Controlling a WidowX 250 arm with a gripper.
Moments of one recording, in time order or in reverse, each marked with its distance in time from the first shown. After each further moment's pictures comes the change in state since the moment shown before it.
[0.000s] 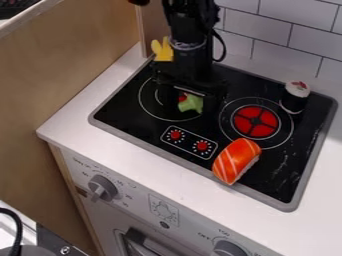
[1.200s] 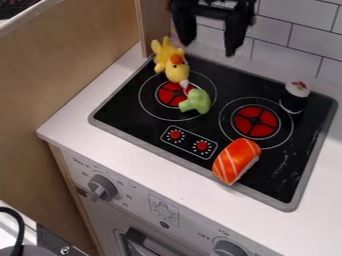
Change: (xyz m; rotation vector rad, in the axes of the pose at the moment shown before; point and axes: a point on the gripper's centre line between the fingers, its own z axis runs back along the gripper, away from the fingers) arm 0.029 -0.020 0.097 -0.019 -0.035 -0.045
